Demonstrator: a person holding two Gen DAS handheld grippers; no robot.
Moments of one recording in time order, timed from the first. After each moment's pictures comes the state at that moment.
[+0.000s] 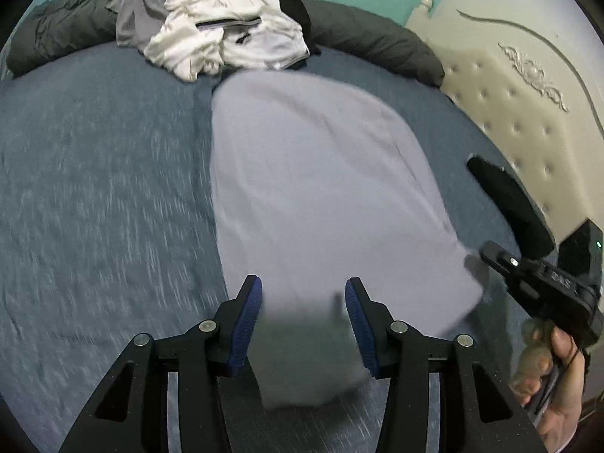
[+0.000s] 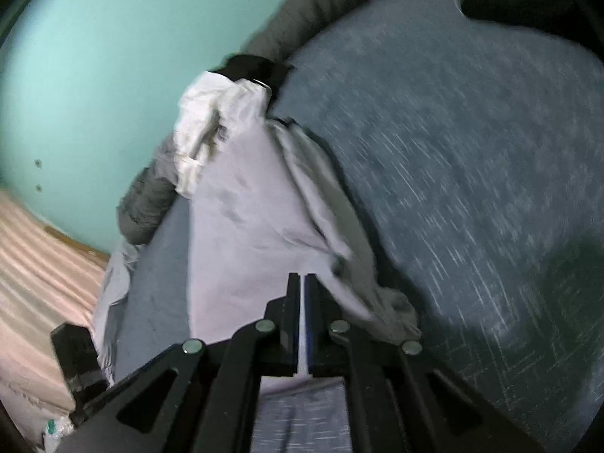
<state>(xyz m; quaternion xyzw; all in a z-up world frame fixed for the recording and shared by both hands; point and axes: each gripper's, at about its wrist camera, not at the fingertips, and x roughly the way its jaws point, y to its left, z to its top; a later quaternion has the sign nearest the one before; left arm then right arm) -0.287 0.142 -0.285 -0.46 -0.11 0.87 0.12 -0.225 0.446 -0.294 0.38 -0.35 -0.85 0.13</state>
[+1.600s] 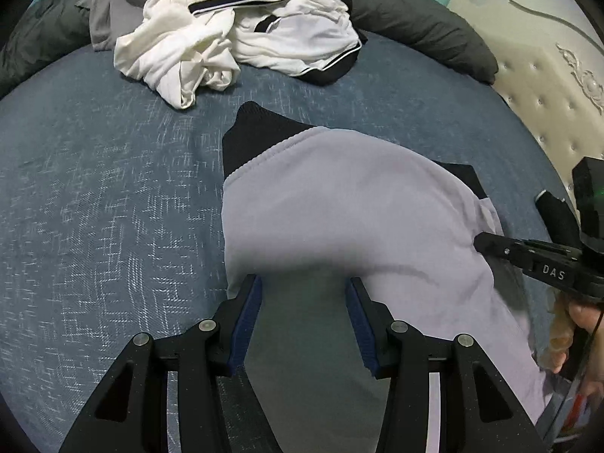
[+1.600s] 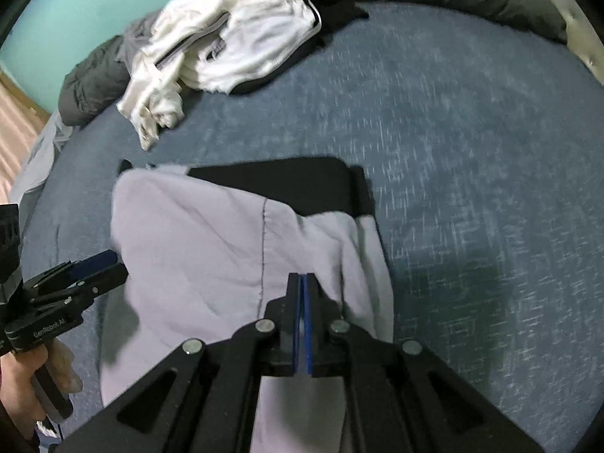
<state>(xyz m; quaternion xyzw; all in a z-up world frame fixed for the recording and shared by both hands) -0.454 0.105 -0.331 -0.50 -0.08 0.86 0.09 -0.461 0.382 -0.304 0.54 -0.07 -0.83 0.14</state>
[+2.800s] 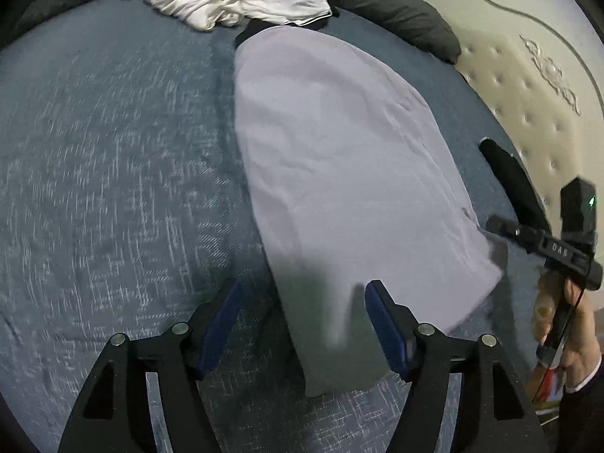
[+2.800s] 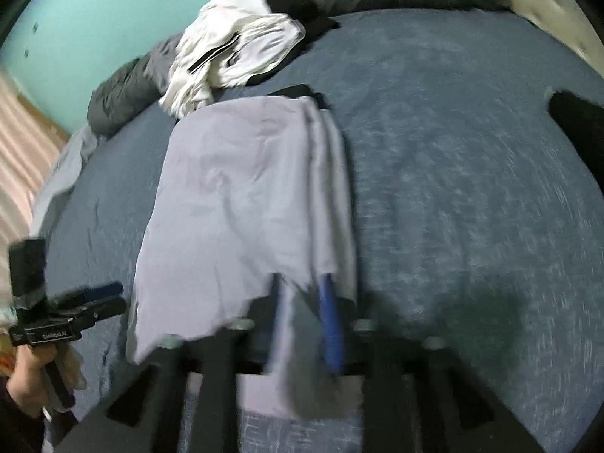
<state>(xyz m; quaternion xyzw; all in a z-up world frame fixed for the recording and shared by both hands) -0.278 0.103 -0.328 -0.54 -0.16 0.82 0.14 -0.293 0.452 -0.282 0.51 -0.14 -0.83 0.14</state>
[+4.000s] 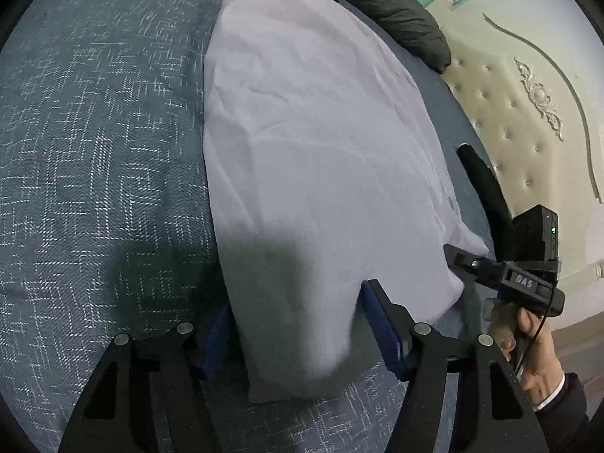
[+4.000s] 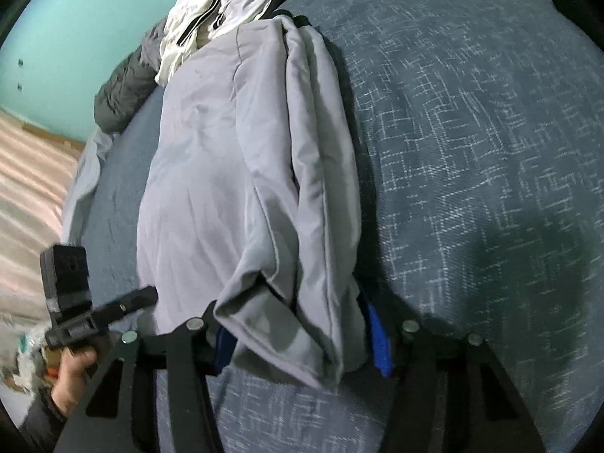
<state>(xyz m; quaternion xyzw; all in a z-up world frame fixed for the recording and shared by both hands) -0.267 0.124 -0.365 -0.53 -0.23 0.79 0.18 -0.284 0.436 -0.336 0.56 -0.19 -0.78 0.19</state>
